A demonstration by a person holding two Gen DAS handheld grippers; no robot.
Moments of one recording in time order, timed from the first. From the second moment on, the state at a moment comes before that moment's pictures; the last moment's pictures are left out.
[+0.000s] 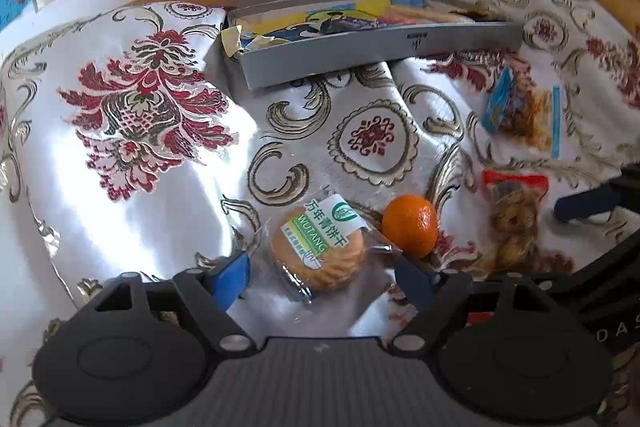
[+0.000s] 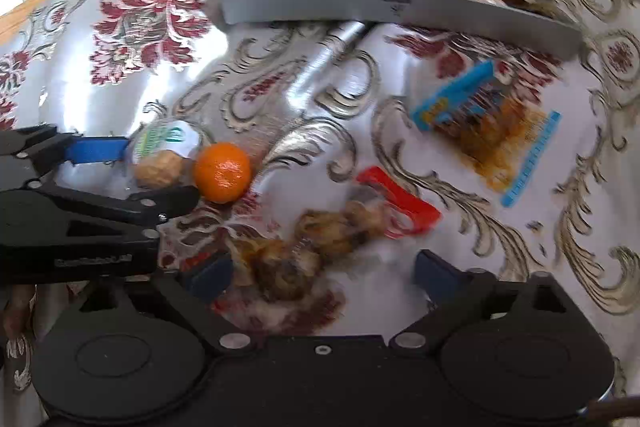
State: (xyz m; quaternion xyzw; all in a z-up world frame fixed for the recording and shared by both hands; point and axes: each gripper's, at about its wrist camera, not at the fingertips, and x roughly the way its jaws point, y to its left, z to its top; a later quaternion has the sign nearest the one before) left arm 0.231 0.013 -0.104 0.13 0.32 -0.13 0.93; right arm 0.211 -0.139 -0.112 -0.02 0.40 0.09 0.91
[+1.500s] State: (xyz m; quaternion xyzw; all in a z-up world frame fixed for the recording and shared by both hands) left arm 0.229 0.019 -0.092 0.11 0.27 -0.08 0.95; right arm 0.223 -0.190 -0.116 0.25 0.41 0.11 0.87
